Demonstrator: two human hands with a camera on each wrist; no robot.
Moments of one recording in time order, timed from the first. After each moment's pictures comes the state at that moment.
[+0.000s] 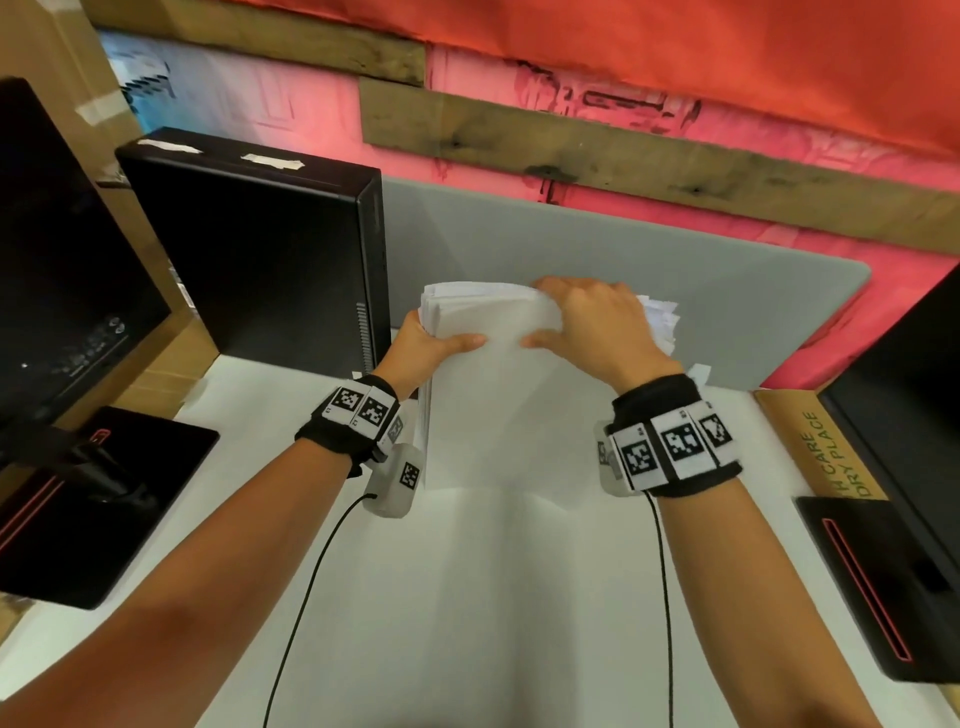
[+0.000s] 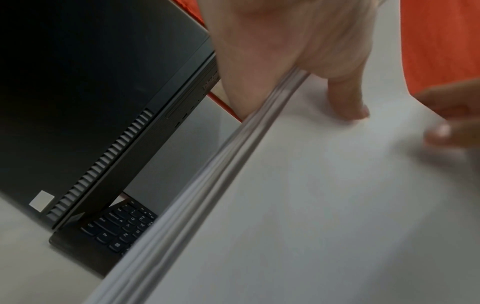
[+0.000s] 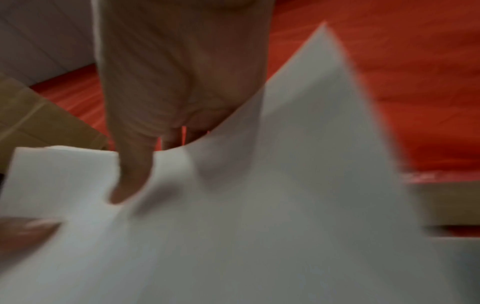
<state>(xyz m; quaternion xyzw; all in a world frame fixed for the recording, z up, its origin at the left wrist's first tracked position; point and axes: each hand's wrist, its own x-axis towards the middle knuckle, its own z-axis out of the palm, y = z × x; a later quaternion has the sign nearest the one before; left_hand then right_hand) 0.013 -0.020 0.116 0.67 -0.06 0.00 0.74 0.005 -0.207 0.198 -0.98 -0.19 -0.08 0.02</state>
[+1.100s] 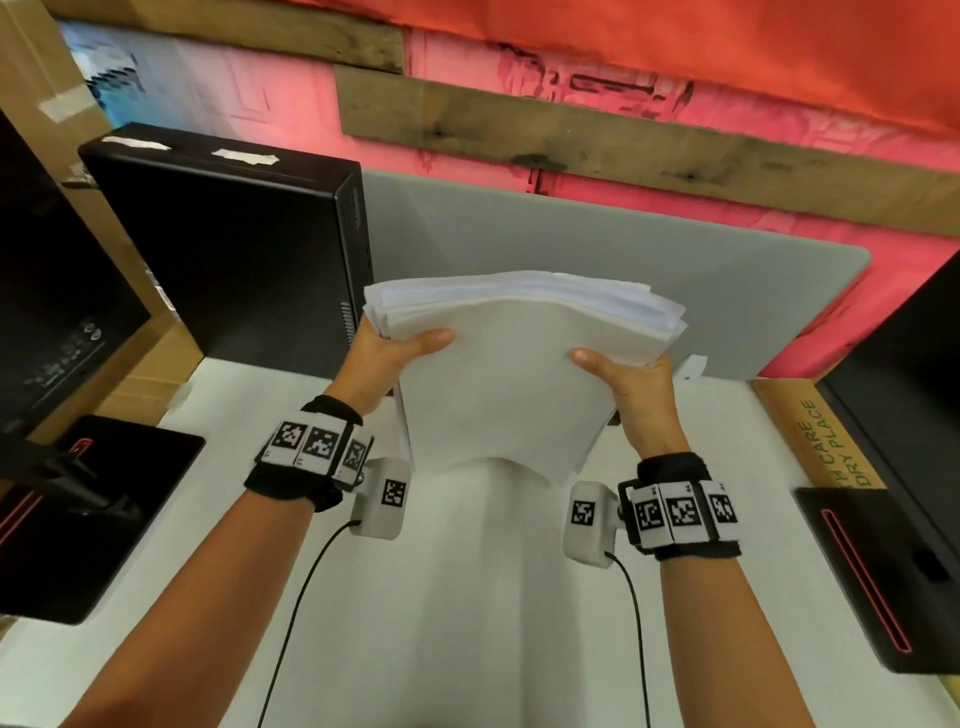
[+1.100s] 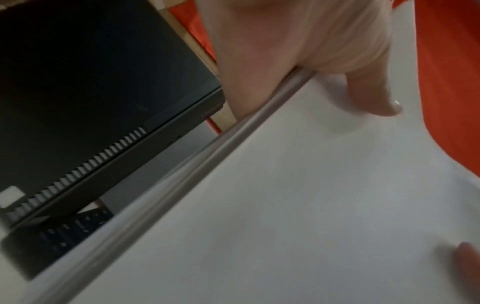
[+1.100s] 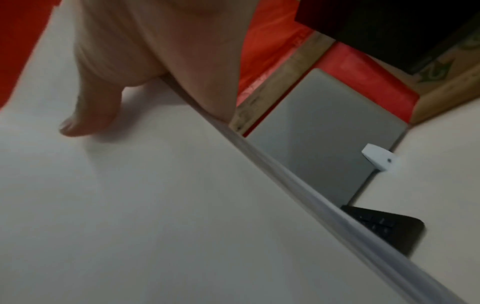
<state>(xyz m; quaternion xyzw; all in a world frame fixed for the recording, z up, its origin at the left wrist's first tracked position) -0.003 -0.006 0.123 0.64 -0.09 0.03 0.76 -0.016 -0.254 0.135 -0.69 -0.01 -0.08 0.72</state>
